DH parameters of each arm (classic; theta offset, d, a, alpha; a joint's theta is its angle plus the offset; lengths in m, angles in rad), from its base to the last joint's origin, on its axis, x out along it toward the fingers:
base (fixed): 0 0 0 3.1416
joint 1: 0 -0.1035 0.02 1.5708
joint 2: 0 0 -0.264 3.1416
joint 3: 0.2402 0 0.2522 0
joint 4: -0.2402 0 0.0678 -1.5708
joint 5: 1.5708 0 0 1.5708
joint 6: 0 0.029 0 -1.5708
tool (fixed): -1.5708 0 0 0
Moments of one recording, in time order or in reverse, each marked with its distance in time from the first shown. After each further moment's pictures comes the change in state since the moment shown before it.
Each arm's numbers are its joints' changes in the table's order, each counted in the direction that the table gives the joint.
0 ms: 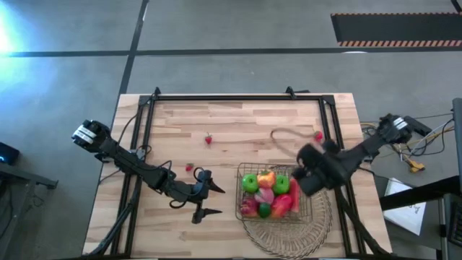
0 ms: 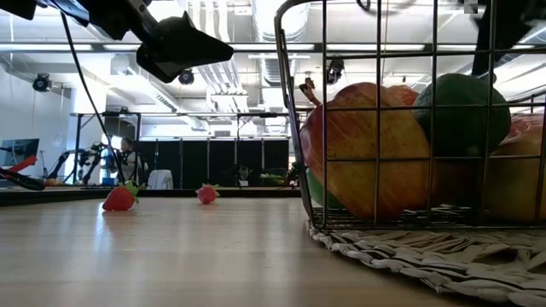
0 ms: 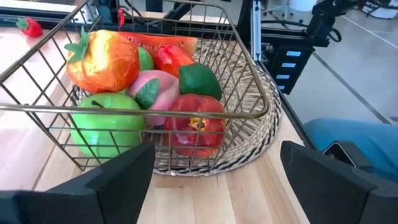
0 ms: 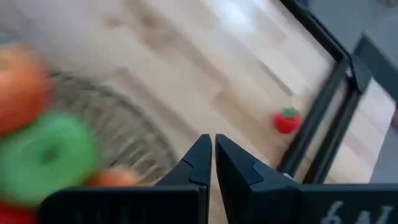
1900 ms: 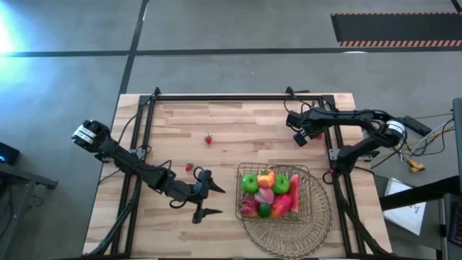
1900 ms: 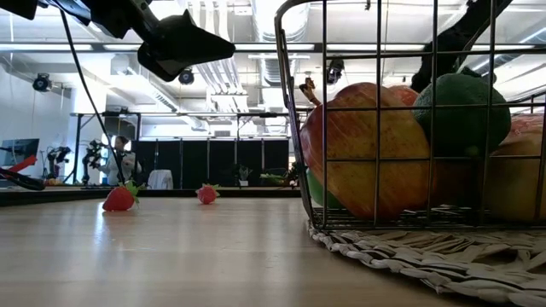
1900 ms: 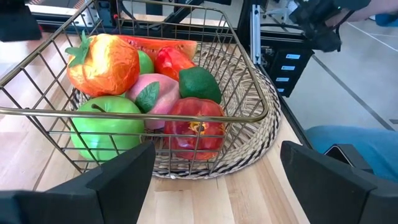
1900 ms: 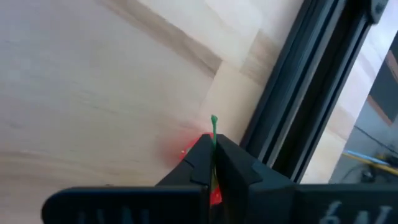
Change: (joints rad) left arm -0.003 0.000 0.000 0.010 0.000 0.002; right arm 1.135 0.086 -0.487 0.636 0.077 -0.915
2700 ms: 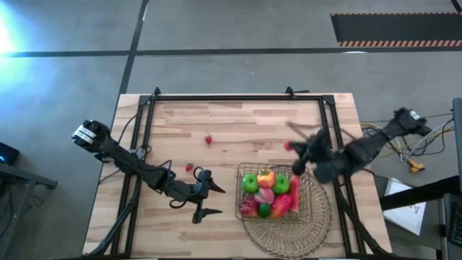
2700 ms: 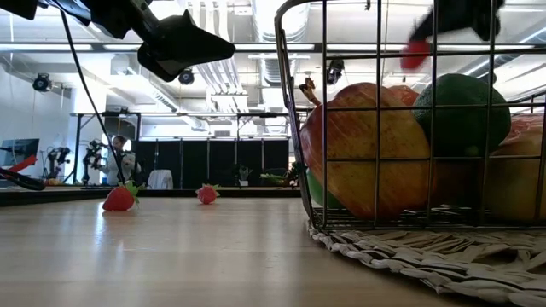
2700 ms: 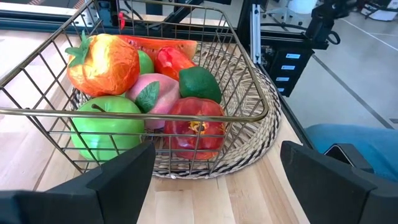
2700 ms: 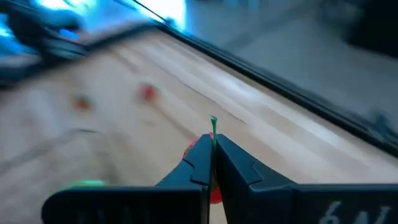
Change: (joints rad) left arm 0.001 0.000 0.000 0.000 0.000 0.003; right arm -1.118 -0.458 0.194 0.136 -0.503 0.414
